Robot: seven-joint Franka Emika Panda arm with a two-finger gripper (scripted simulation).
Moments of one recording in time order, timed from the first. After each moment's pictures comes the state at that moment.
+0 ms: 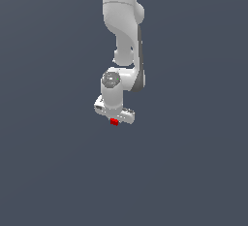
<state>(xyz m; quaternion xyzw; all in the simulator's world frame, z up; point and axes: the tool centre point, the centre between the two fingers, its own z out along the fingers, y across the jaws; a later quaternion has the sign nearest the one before) -0.040 -0.047 0.021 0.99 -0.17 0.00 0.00</state>
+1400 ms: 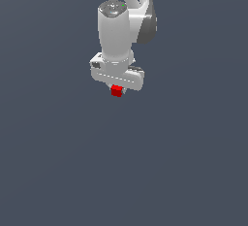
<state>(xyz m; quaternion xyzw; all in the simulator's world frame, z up) -0.068 -0.027 0.224 0.99 -0.17 0.00 0.00</state>
